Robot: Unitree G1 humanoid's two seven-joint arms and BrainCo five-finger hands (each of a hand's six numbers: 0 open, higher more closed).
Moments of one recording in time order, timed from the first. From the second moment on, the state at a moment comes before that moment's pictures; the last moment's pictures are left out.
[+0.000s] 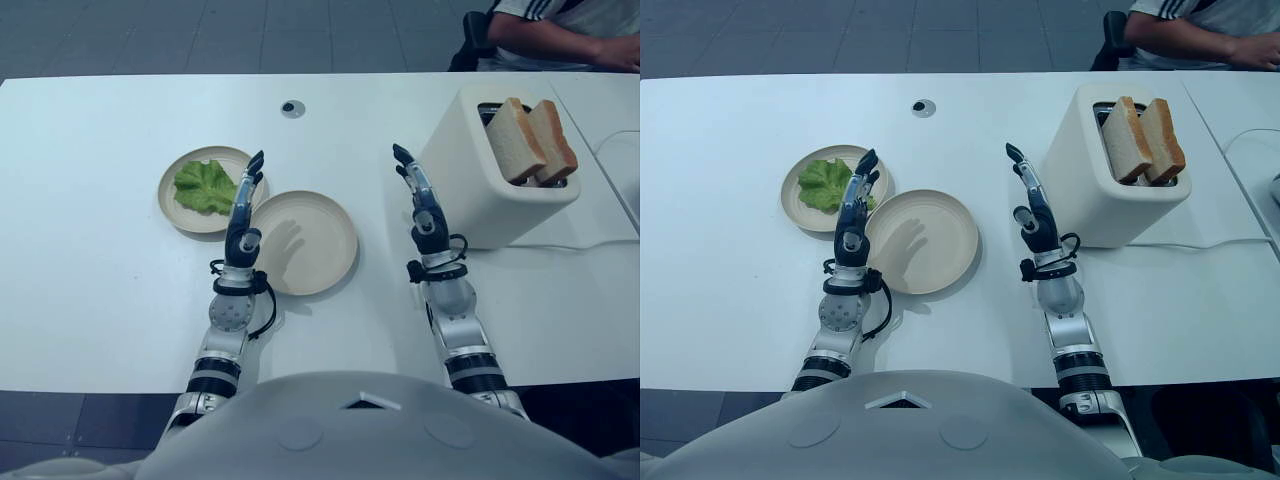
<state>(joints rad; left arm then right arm) 0.12 -0.02 -0.07 0.37 0.26 -0.96 0.13 0.10 -0.14 0.07 0.19 -0.22 -0.70 -0.02</state>
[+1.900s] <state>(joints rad) 0.09 0.02 -0.12 0.40 0.26 -1.02 0.12 0.10 -0.65 -0.30 0.08 -0.69 -0.19 -0.35</state>
